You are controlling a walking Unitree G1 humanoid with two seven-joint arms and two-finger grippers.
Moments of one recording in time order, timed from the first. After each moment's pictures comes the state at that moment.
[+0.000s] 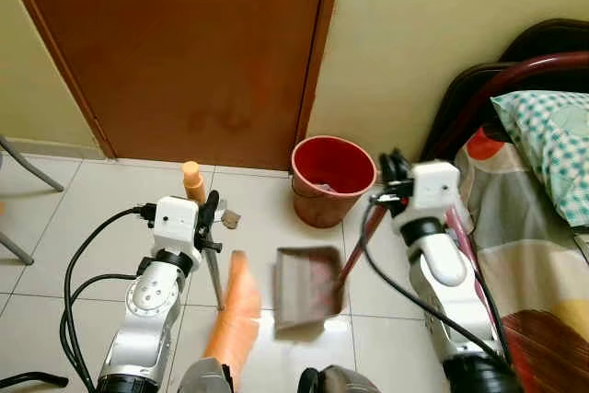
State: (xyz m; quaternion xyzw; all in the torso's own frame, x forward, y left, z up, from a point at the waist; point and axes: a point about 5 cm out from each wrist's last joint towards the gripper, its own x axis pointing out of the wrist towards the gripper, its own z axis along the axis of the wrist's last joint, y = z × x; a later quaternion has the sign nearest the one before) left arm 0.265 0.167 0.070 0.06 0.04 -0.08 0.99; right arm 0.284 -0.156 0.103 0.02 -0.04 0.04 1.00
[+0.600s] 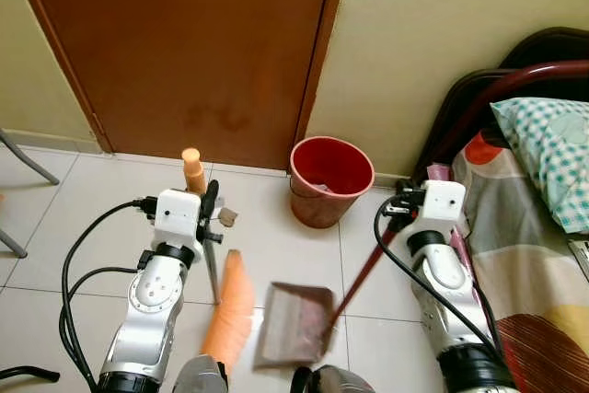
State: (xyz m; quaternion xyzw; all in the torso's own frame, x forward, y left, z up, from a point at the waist) left arm 0.268 0.162 0.087 0.09 -0.01 -0.06 0.99; right arm 0.294 -0.166 0.075 0.05 0.03 -0.01 1.00
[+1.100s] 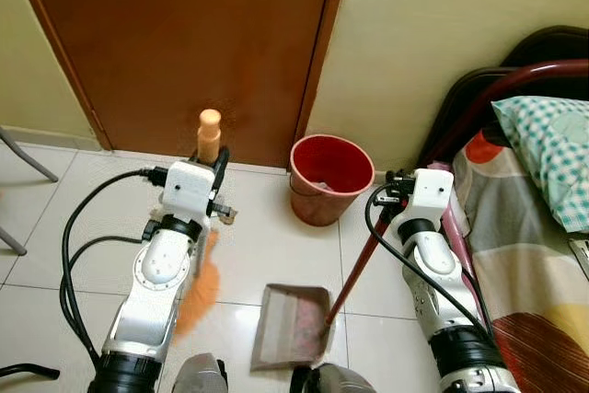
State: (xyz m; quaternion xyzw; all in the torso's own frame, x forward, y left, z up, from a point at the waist) left arm 0.283 0.147 0.132 0.15 -0.10 -0.09 0.98; right arm 0.308 -0.160 0.080 0.05 0.03 0.00 1.00
